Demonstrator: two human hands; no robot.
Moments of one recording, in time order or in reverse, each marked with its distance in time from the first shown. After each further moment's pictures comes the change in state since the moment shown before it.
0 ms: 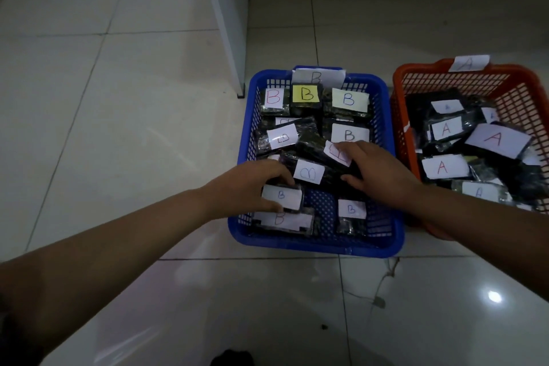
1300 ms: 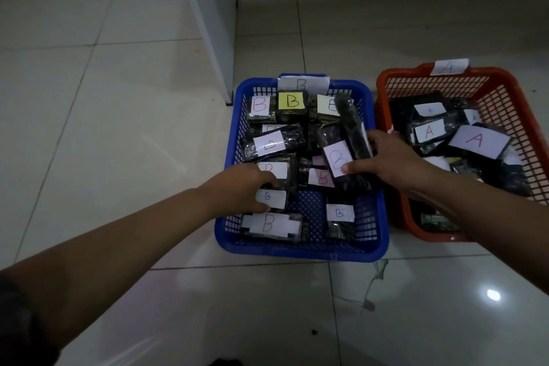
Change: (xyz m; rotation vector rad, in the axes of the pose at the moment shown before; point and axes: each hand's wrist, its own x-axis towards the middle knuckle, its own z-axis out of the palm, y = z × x) left_hand 0.021 -0.002 0.003 0.317 -0.096 -0.103; right_hand -0.007 -0.001 -0.051 0.802 -0.002 0.471
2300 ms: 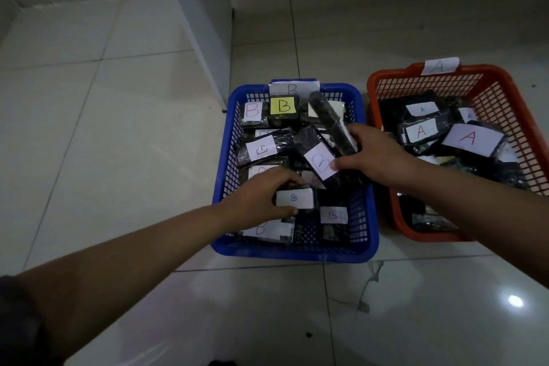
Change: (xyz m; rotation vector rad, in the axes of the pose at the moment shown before) left_hand 0.012 0.044 0.013 -0.407 0.178 0.057; right_hand -0.001 -0.010 -0.008 -0.030 -0.051 -0.142
